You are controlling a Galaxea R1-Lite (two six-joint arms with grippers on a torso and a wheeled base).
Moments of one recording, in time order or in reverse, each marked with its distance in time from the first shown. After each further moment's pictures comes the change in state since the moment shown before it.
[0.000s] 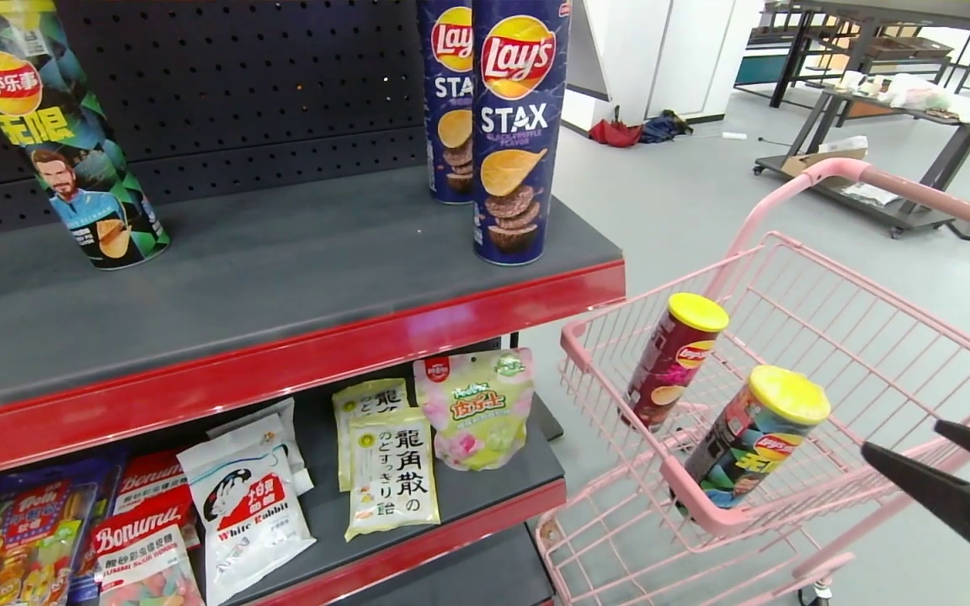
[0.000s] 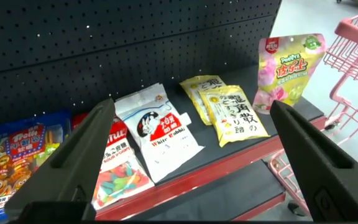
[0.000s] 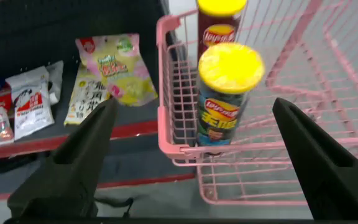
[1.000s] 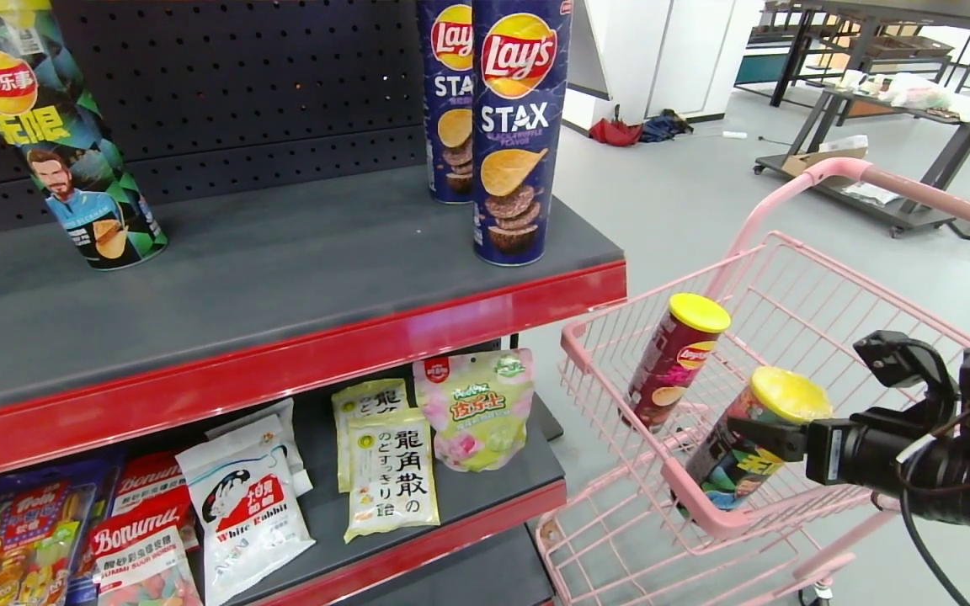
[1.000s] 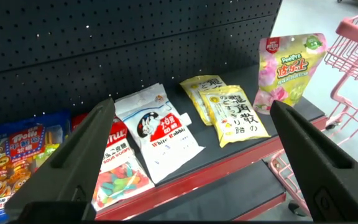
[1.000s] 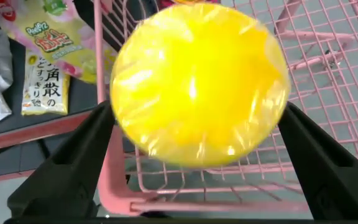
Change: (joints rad) left arm 0.000 0.000 0.000 0.000 0.000 0.001; right arm -0.047 0.650 -0.066 -0.320 0.020 0.003
